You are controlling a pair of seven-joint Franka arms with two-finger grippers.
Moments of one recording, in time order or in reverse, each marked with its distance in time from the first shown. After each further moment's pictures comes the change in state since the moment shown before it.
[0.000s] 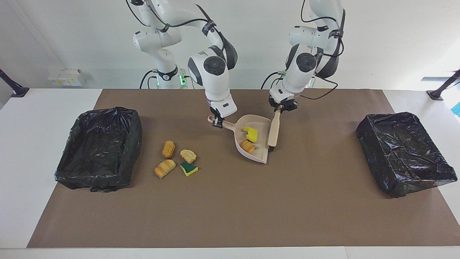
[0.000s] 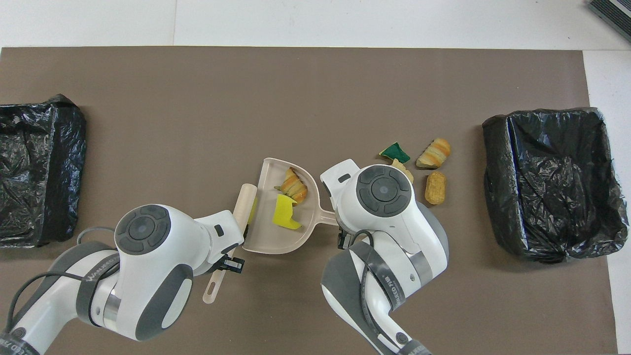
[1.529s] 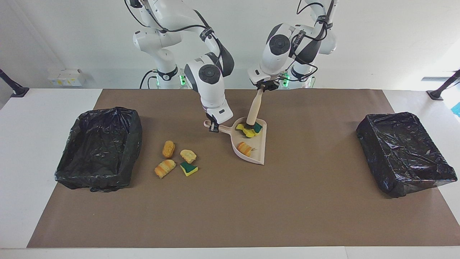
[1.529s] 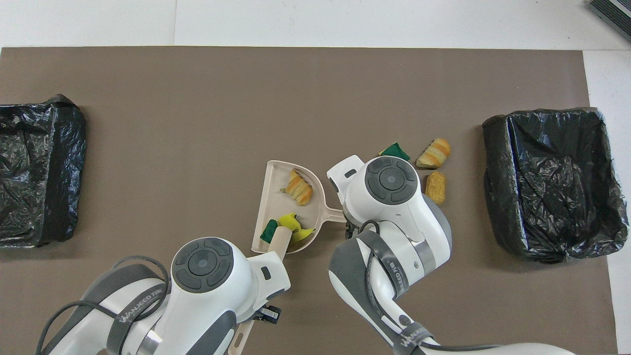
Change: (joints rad) left arm -0.150 -0.082 -0.055 0.016 -0.079 -0.215 -0.145; right arm -0.024 0.028 0.001 -0.001 0.000 0.008 -0.063
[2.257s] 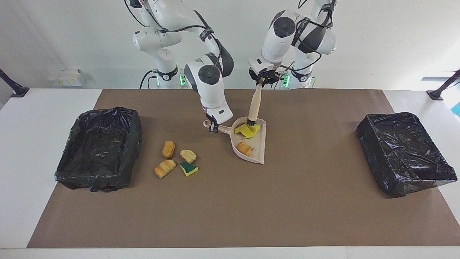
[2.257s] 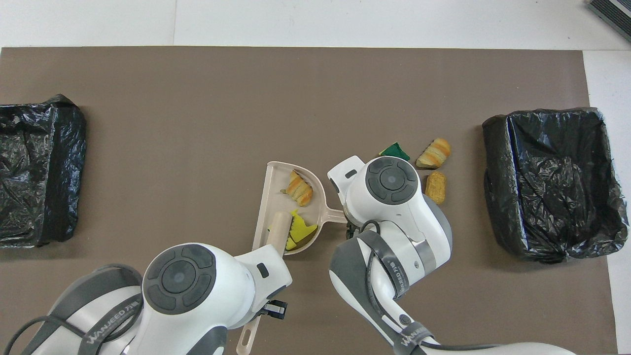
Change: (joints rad) left arm -0.006 -0.040 0.006 0.103 0.000 -0.007 -0.133; right arm -0.002 0.000 0.000 -0.006 0.000 0.000 -0.007
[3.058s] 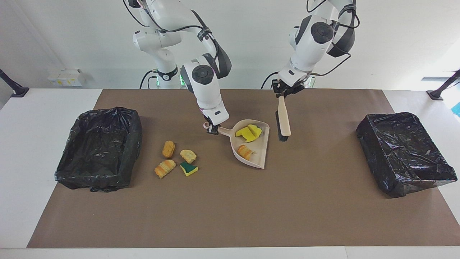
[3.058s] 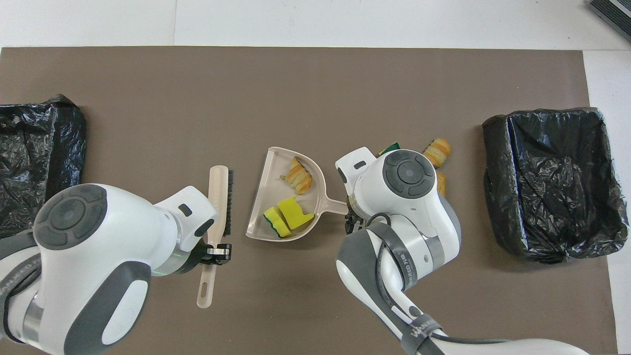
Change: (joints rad) left arm 0.237 0.025 0.033 0.036 0.053 0.014 -0.008; right arm -0.029 -0.003 -0.001 0.009 0.067 0.065 0.008
